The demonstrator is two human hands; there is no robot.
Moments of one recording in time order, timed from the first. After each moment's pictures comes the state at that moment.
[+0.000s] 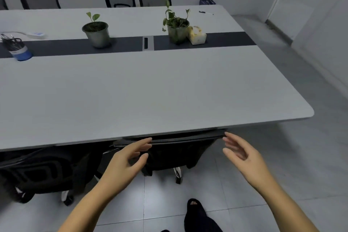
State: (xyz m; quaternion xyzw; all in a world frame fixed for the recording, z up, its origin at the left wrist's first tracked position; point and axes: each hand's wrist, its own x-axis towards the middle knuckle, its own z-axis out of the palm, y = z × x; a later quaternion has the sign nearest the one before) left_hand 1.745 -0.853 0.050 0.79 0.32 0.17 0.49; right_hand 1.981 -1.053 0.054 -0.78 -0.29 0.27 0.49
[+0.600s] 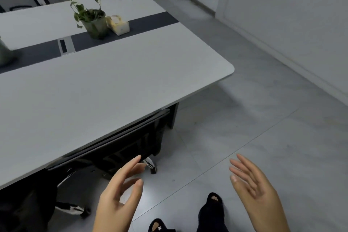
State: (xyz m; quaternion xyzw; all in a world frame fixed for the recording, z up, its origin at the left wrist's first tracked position) left_hand 1.780 -0.988 0.063 0.75 0.22 0.20 0.59; right_hand 1.889 -1.219 0.058 -0.77 -0.06 0.11 0.63
